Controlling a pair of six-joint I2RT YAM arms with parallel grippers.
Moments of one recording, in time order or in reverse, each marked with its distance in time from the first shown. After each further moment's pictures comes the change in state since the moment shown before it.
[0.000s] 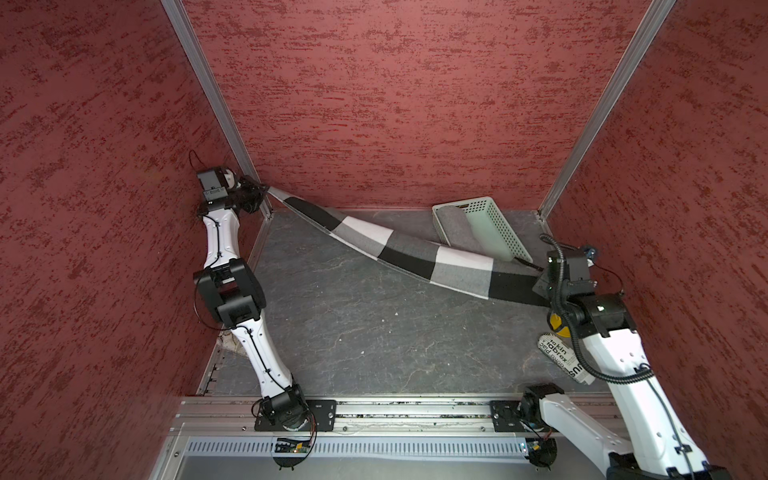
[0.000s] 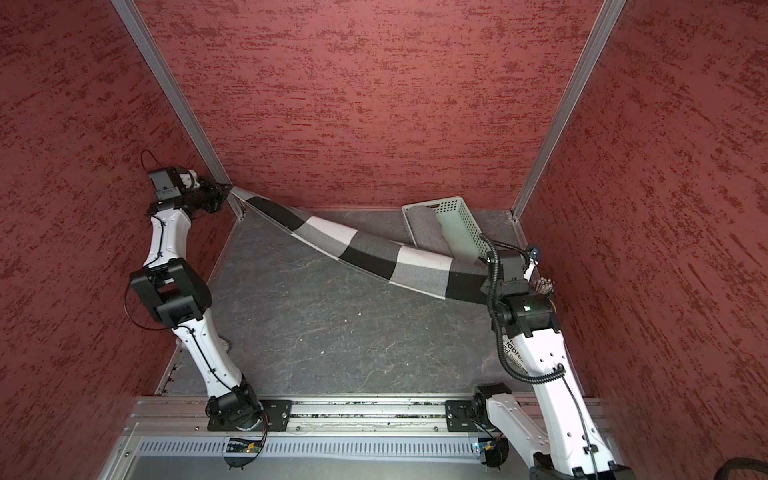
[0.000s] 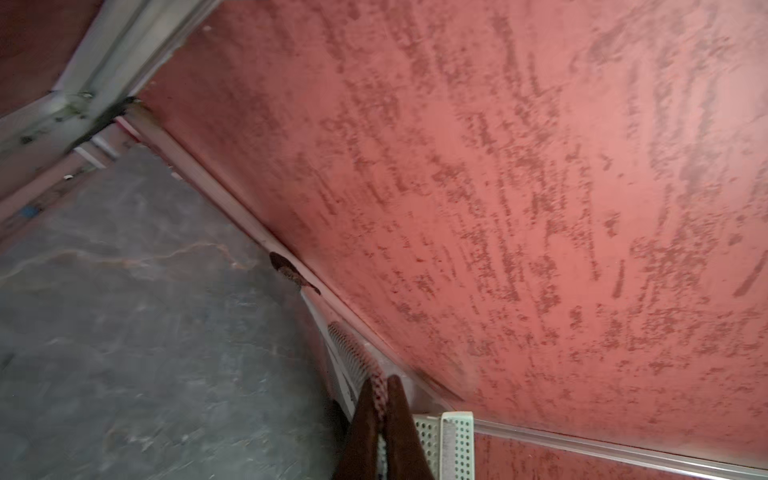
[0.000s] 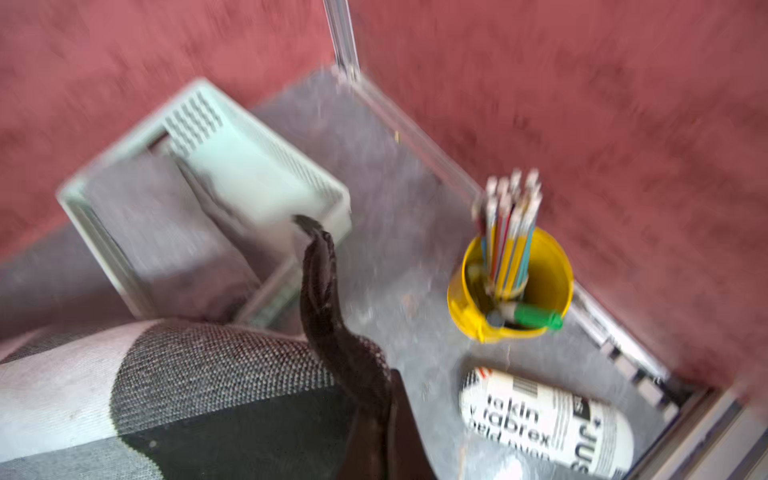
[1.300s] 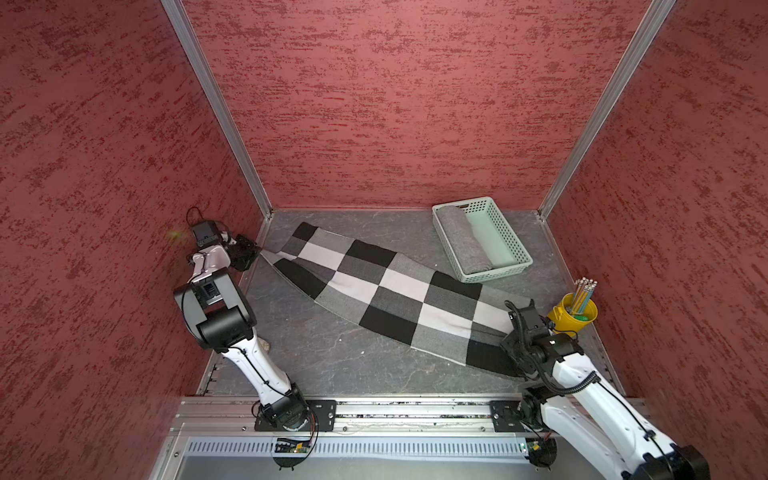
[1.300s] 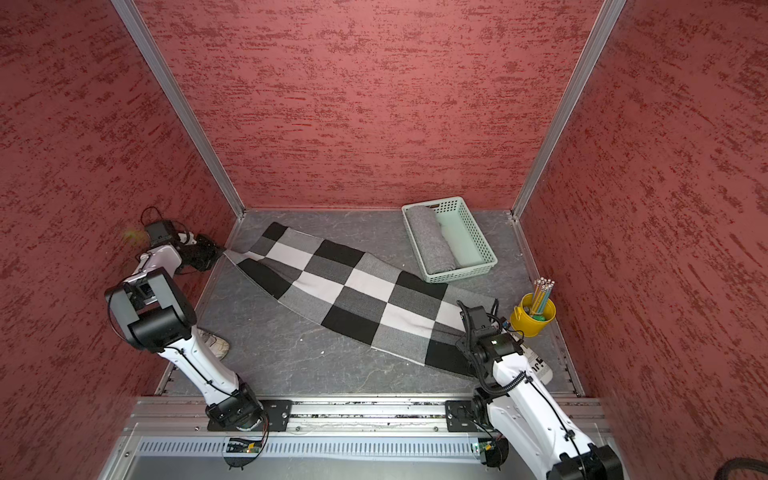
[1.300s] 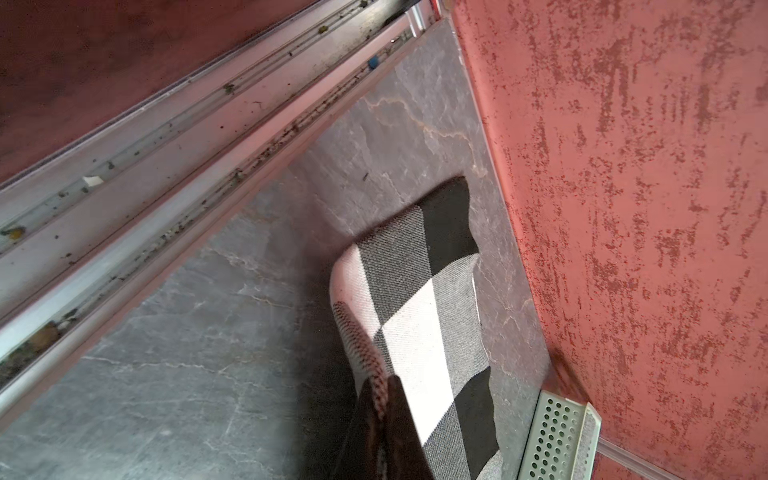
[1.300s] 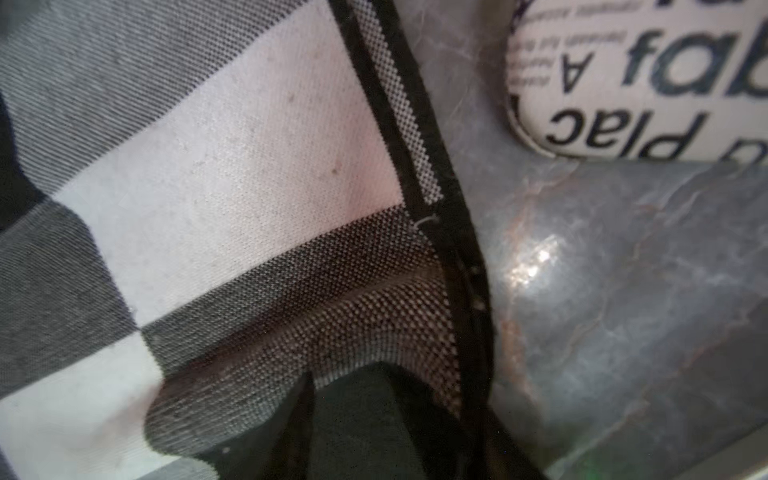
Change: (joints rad) left arm 0.109 -0.201 -0.539 -0.047 -0.116 0.229; right arm 0.139 -0.113 -0.587 0.102 -0.304 0.468
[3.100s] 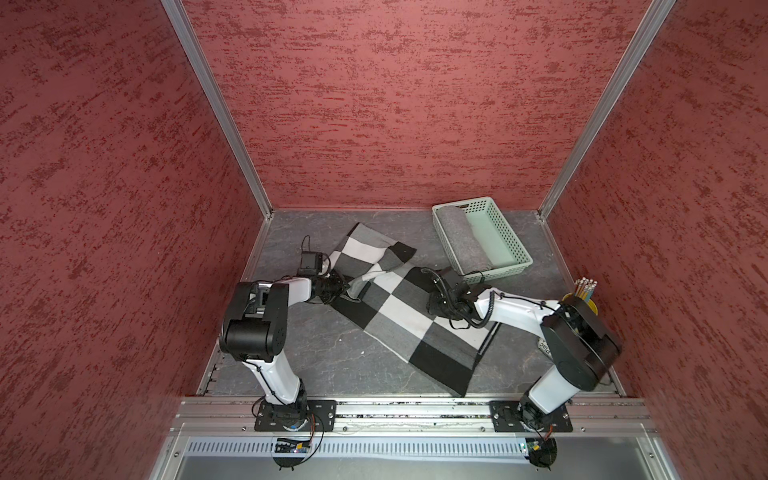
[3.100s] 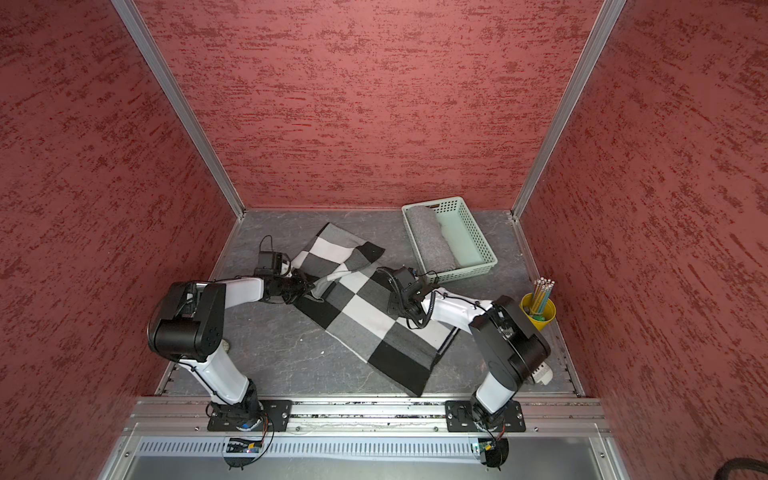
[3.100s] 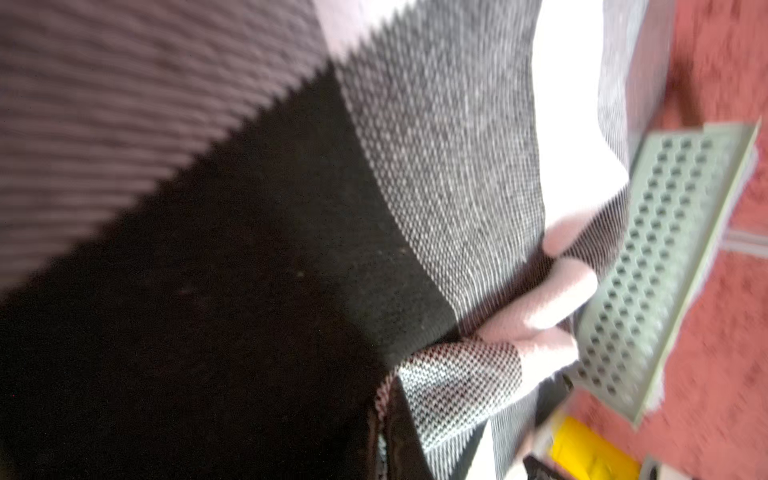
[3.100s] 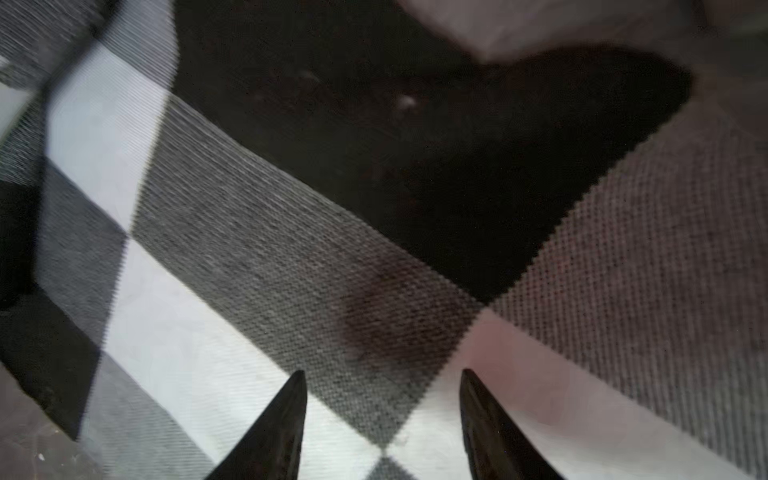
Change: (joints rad) left arm -0.588 -0.187 -0.658 0.398 -0.101 -0.209; right arm 0.385 0.894 0.469 0.556 -0.169 -0.278
